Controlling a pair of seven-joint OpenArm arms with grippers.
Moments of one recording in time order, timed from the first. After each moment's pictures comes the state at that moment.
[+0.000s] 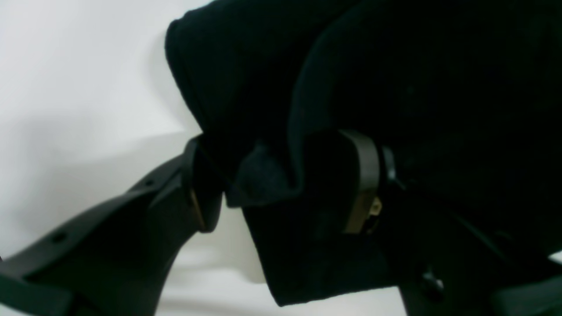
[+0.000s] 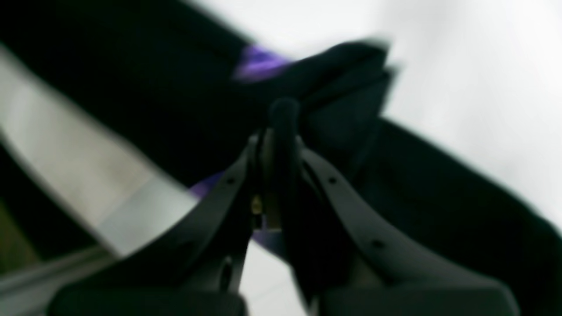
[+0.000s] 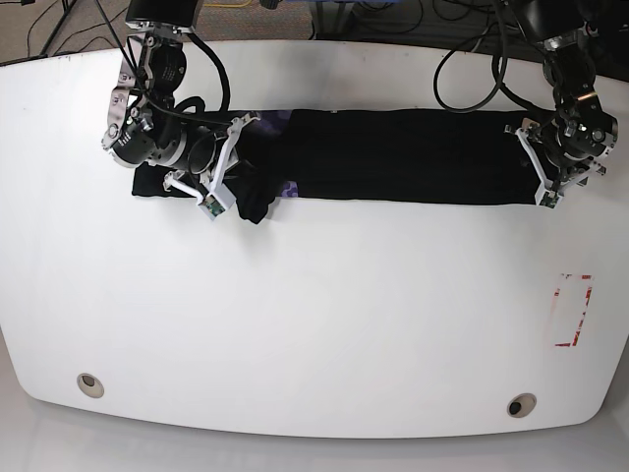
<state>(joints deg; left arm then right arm) 6.5 -13.8 -27.2 92.8 -0.5 -41.8 58.3 -7.4 5.6 11.6 107.4 36.2 40.4 -79.1</state>
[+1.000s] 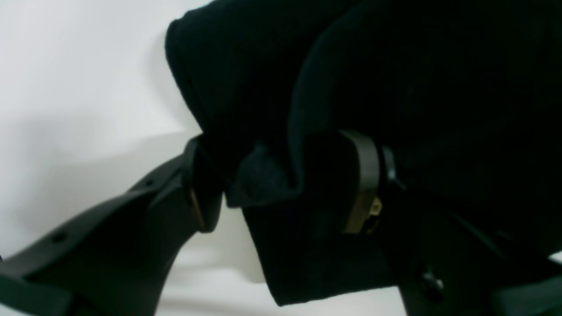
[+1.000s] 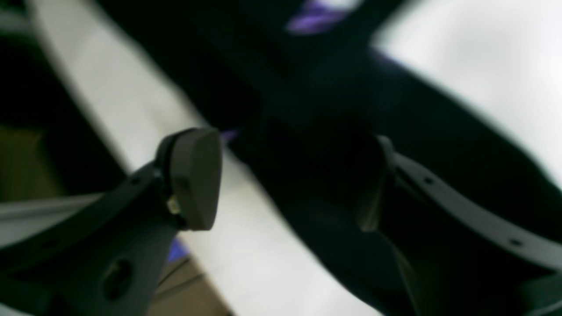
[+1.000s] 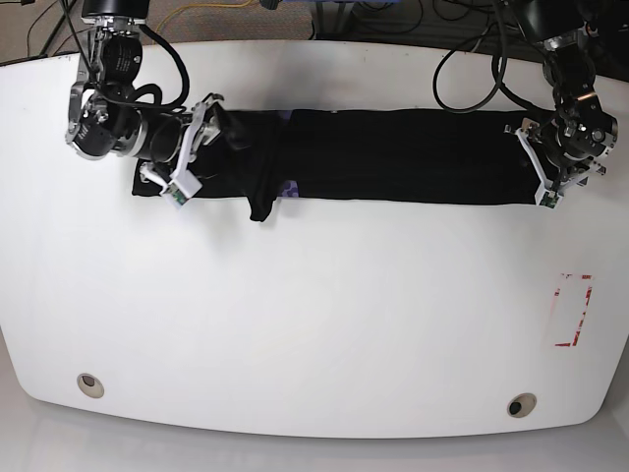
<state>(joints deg) 6.5 -13.8 -27.2 92.8 -0.5 -41.8 58.3 -11.1 16.3 15.9 107.4 51.8 40.3 -77.4</state>
